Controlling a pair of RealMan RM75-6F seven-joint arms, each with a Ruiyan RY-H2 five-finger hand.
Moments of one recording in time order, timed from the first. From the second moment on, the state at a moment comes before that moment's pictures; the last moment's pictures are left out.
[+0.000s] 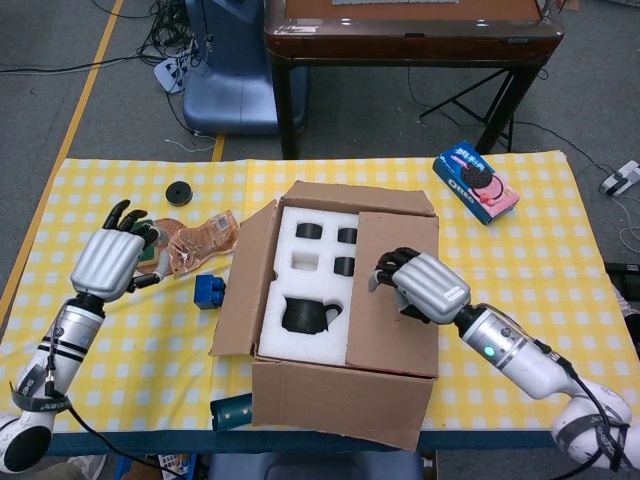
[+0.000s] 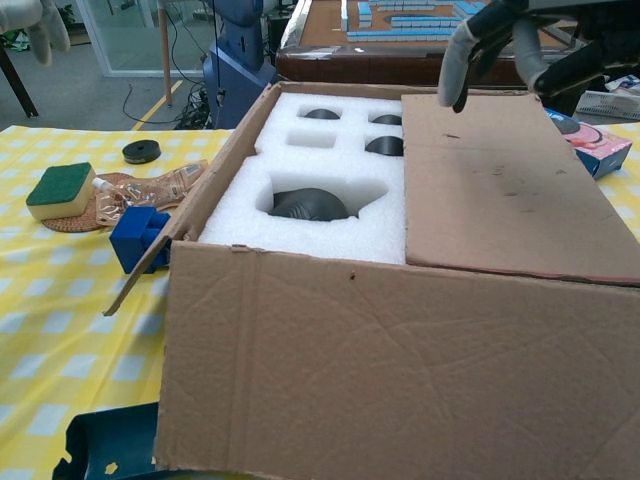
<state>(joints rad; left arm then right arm) -0.72 -0.94 -0.12 -1.93 1.06 1.17 0.39 0.70 -0.95 0.21 -1.92 -1.50 0.81 0.06</state>
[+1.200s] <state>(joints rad) -0.59 -1.03 -0.12 -1.82 1.25 1.18 0.27 0.86 -1.16 0.14 -1.73 -1.47 0.76 -0.18</state>
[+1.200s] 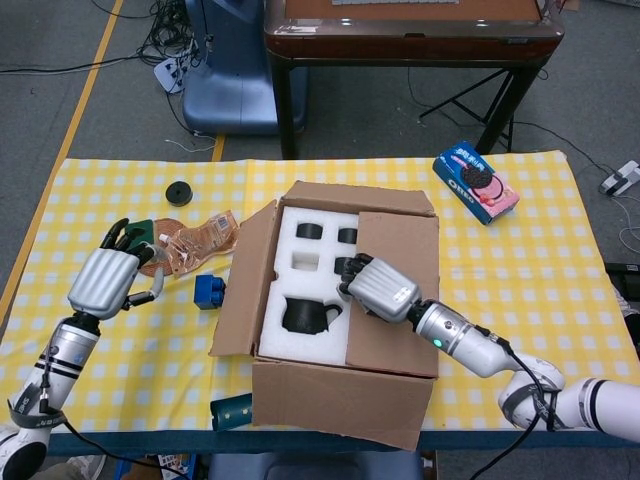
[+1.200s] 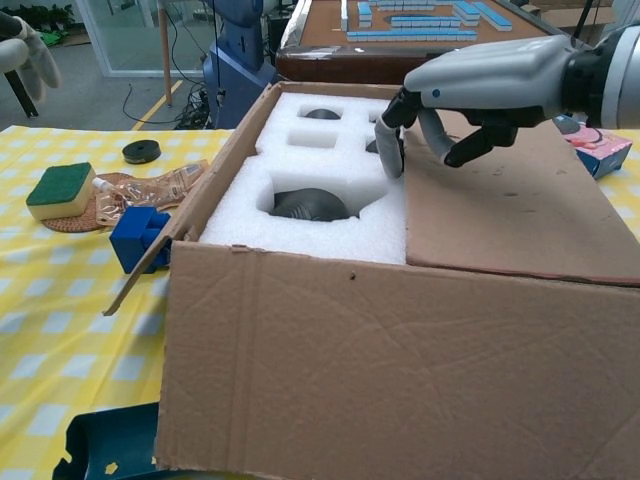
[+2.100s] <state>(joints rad) -0.61 -0.99 -0.17 -1.82 1.21 1.12 0.30 0.75 -0.98 0.15 -1.87 -1.54 1.00 -0.09</state>
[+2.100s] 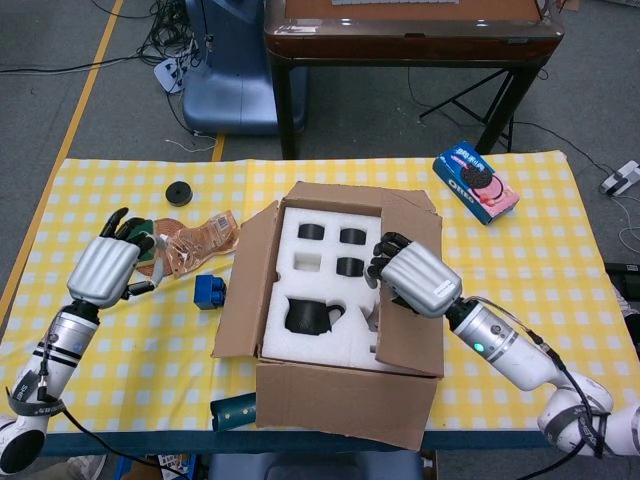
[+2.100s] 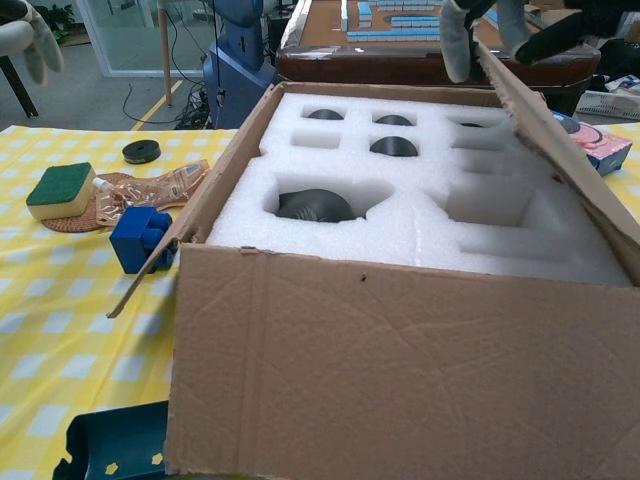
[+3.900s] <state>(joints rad) -0.63 -0.98 -0.19 -1.91 1.19 1.12 0.38 0.32 -0.68 0.08 -1.92 -1.48 1.28 0.06</state>
